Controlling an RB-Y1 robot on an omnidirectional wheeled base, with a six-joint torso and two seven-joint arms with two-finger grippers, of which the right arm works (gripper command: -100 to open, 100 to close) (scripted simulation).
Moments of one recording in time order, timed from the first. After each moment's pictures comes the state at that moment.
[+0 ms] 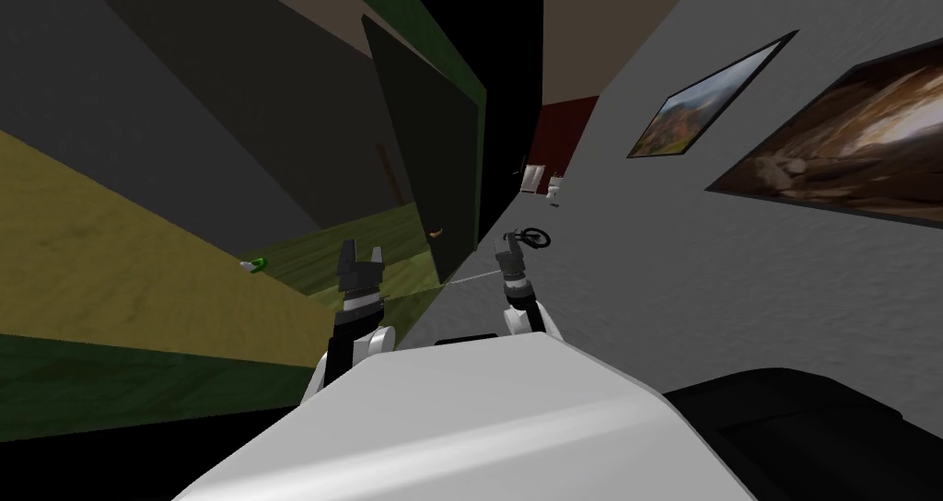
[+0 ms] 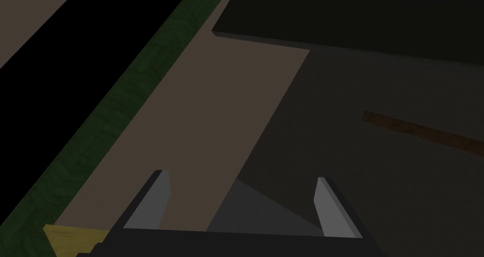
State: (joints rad) arm 0.35 -0.09 0.26 -2.07 0.11 -0.62 -0.09
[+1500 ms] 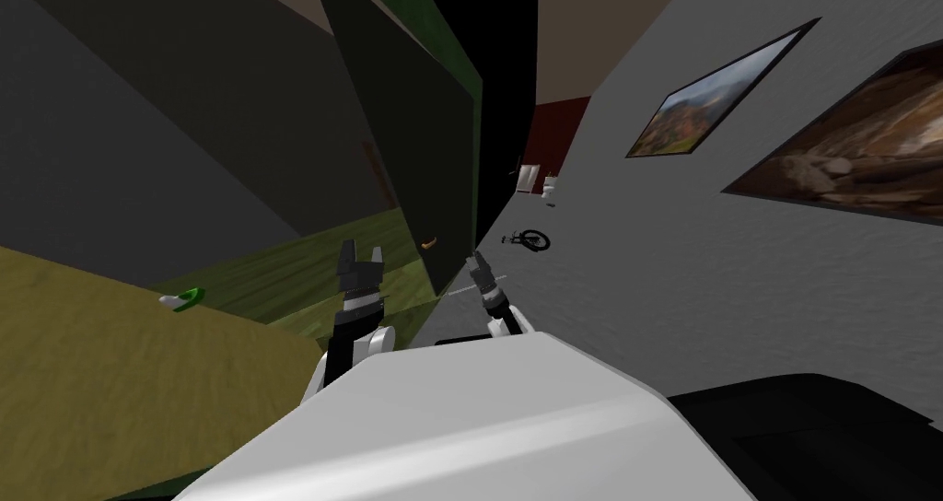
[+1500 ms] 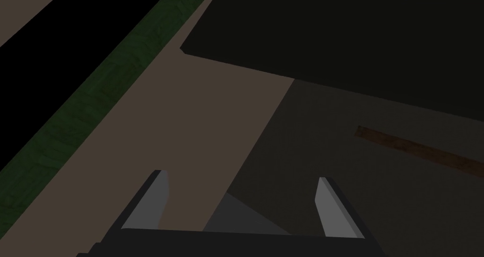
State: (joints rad) arm 0.24 -0.15 0.47 -1.76 0.10 -0.68 -0.13
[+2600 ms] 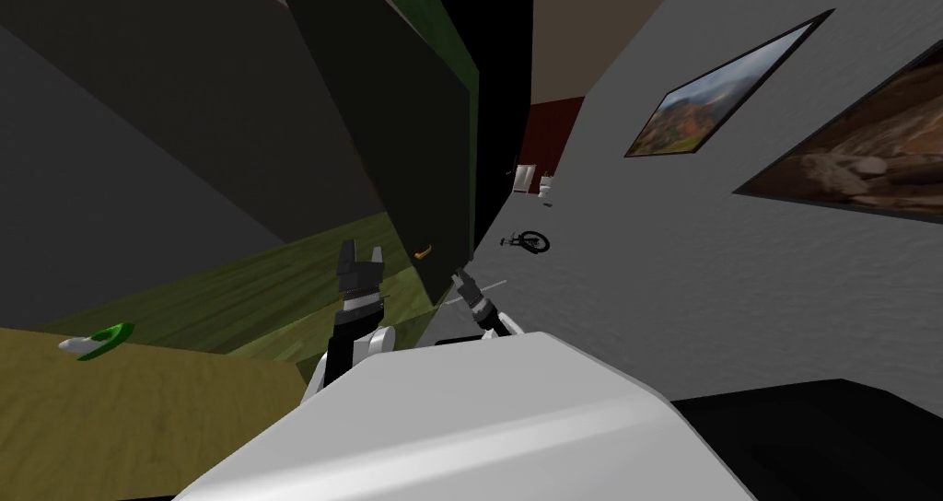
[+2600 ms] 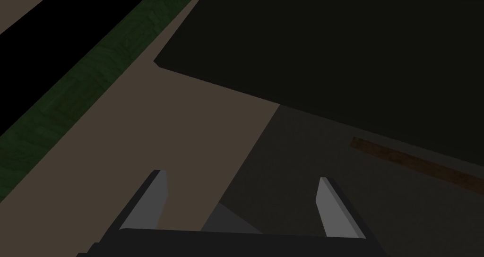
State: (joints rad) arm 0.15 -0.18 0.63 -1.54 0.09 -0.72 -0.16
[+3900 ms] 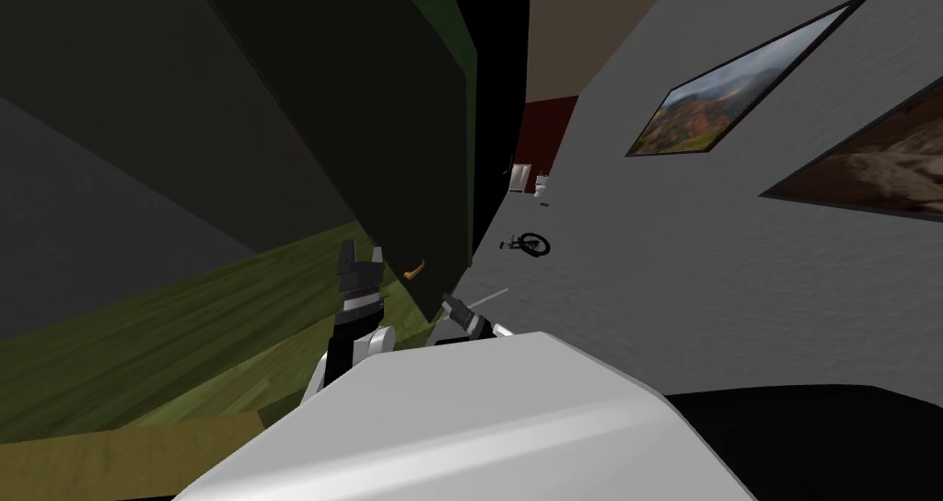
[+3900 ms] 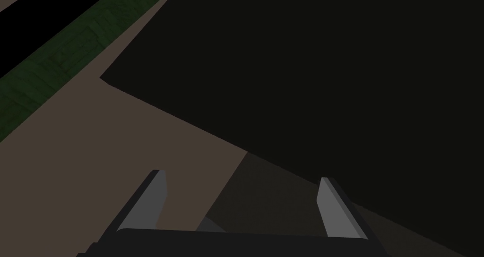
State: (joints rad) arm 0.04 -0.23 0.85 -1.26 0.08 -0.75 -0.20
